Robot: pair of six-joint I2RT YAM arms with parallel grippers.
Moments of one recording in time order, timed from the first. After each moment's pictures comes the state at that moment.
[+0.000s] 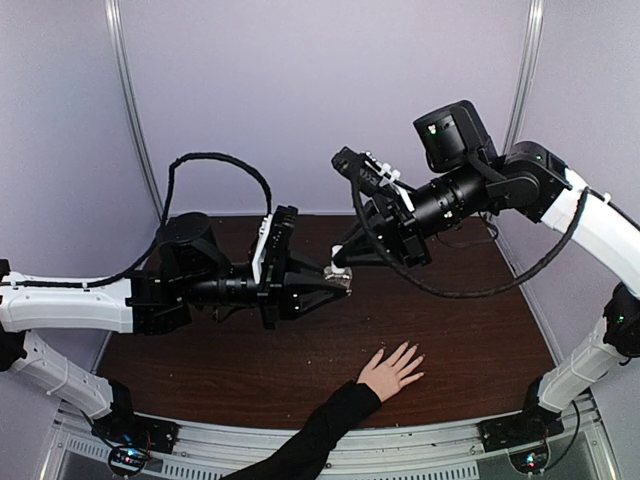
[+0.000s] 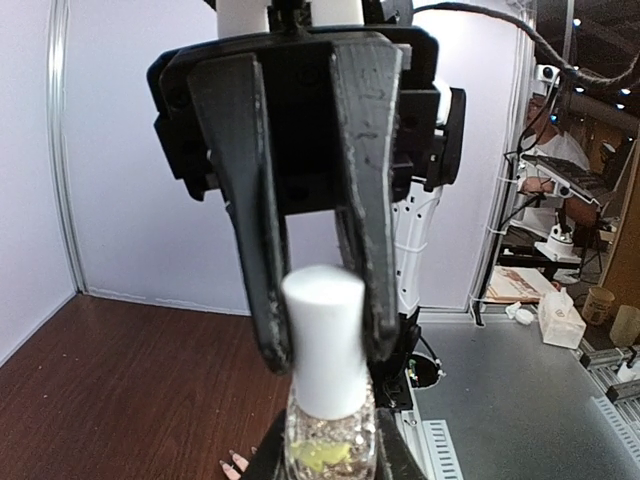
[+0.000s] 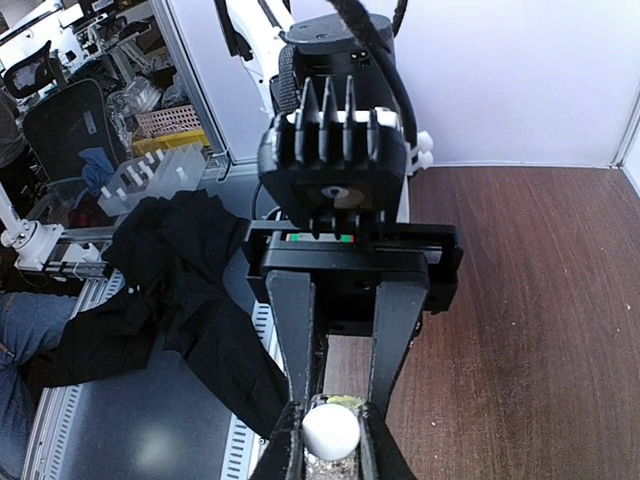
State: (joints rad) left arm -1.12 1.29 0.90 0.45 0.48 -0.09; right arm 0.98 1.49 1.78 -0.87 -0.68 -0.21
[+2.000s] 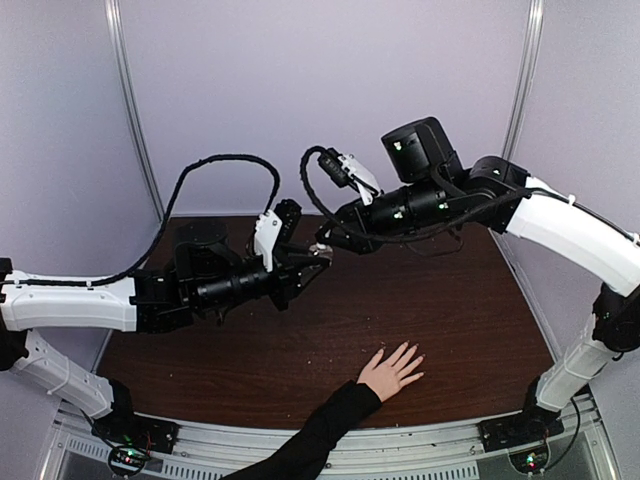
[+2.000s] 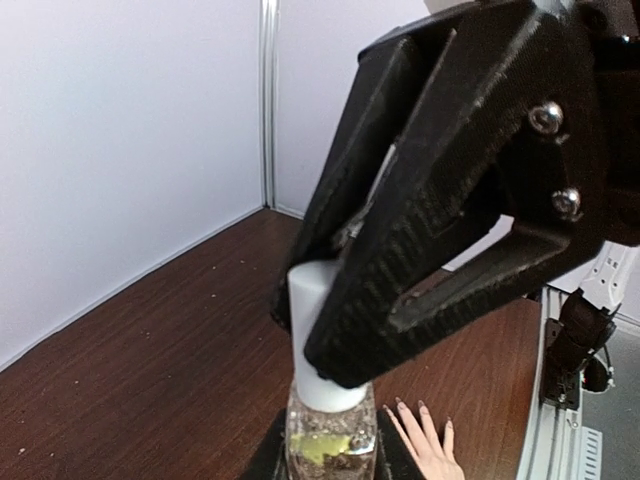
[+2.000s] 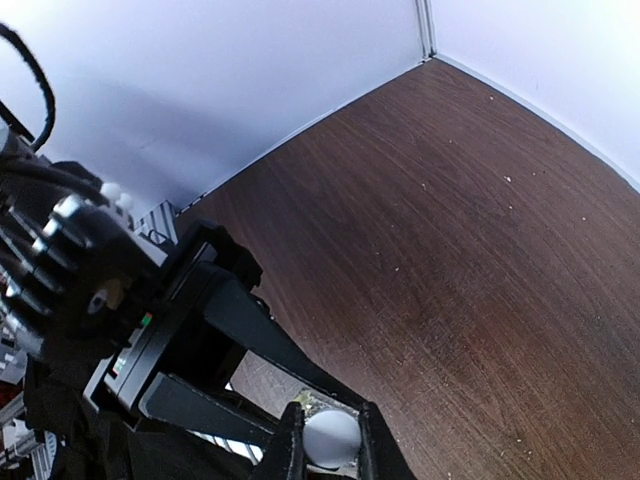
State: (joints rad) left arm -1.11 1.31 0.90 0.30 -0.05 -0.06; right arm 0.99 1.57 1.72 -0.70 -0.19 0.23
